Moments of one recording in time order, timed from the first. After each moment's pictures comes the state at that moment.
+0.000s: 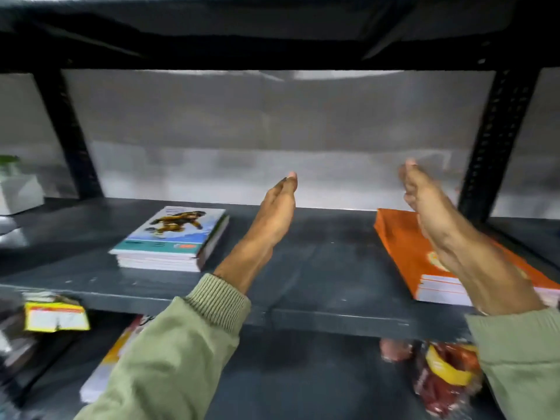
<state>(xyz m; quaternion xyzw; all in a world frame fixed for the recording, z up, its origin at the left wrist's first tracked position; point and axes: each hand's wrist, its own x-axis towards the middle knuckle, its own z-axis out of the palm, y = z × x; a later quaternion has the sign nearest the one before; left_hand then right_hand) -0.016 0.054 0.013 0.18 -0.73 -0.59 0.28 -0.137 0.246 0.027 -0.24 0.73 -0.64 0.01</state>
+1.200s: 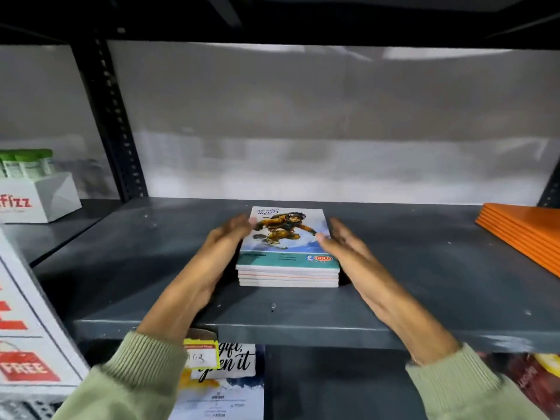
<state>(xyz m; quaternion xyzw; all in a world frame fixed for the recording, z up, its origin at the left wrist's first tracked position) 0.143 -0.226 -0.051 0.19 -0.71 -0.65 0.19 0.021 -0.024 -0.066 -0.33 0.68 -0.63 0.19</state>
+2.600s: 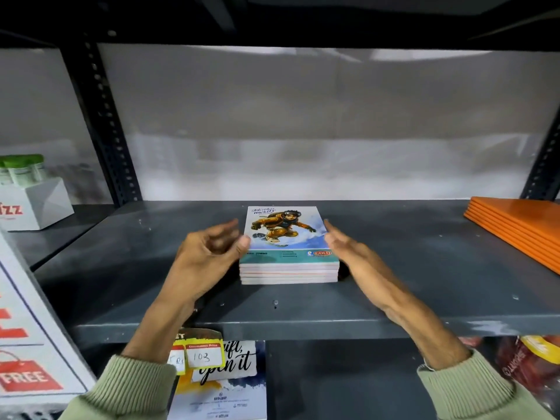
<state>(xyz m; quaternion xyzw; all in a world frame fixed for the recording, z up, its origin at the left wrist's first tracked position) 0.168 -0.237 -0.054 0.17 -0.78 -0.53 0.28 0.044 -0.006 -0.058 -0.33 0.79 -0.50 0.11</state>
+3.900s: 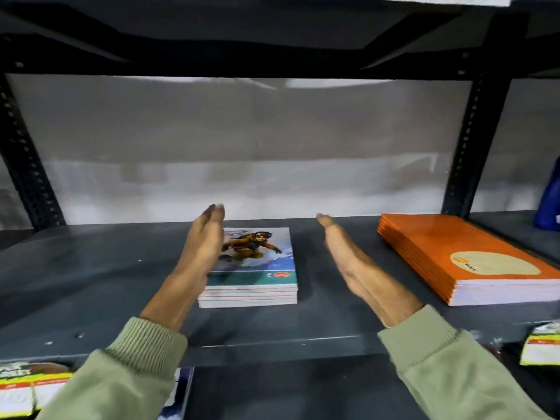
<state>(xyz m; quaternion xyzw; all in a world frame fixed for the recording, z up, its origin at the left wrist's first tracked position) 0.042 -0.071 0.000 0.27 -0.69 -0.59 0.31 -0.084 0.099 -0.028 -0.17 0.73 -0.65 0.17</state>
